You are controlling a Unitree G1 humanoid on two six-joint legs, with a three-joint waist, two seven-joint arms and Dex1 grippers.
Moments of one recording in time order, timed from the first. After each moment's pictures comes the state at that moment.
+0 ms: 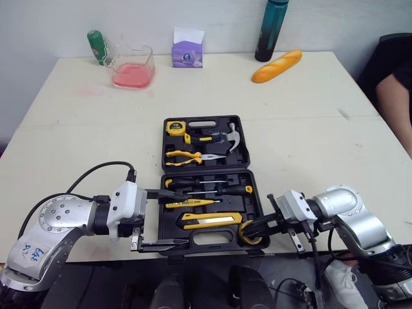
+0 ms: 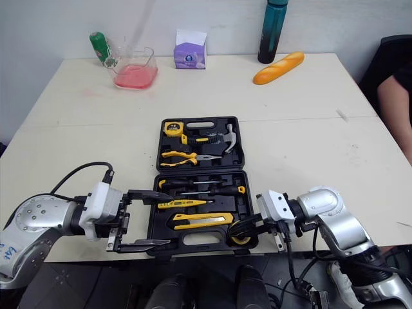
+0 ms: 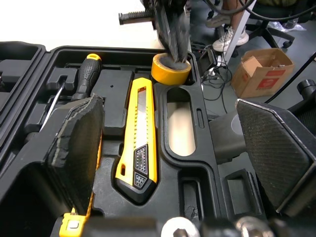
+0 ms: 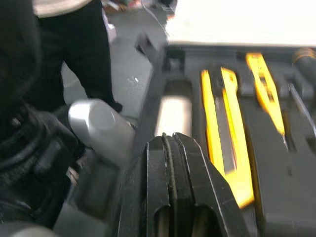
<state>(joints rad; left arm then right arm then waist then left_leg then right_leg) -0.03 0.83 0.11 -0.57 -0.62 0.39 -1.07 -0.28 -0.74 0.23 -0.10 0.40 0.04 1.48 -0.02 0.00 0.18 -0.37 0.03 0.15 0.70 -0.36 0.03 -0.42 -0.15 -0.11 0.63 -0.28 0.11</state>
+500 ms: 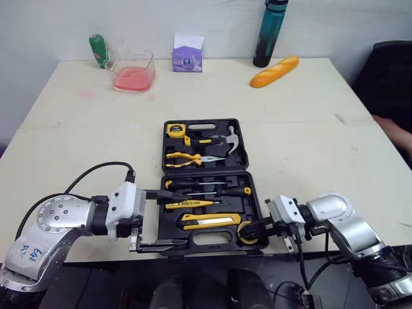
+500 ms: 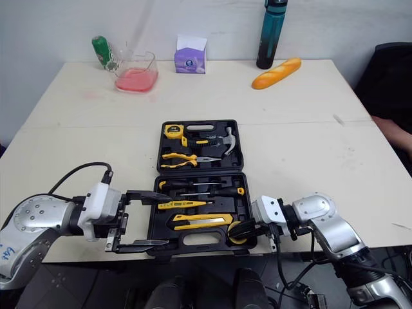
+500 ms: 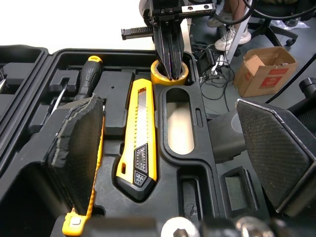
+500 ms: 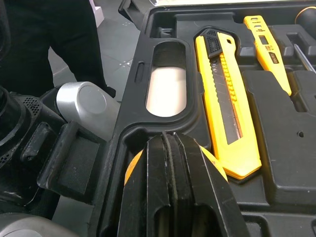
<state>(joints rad) -0.03 0.85 0.12 -0.57 -0.62 0.39 -1.07 -0.26 -0.73 0.27 -0.06 0.36 0.05 1.43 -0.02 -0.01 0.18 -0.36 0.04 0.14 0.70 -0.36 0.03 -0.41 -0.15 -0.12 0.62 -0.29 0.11</state>
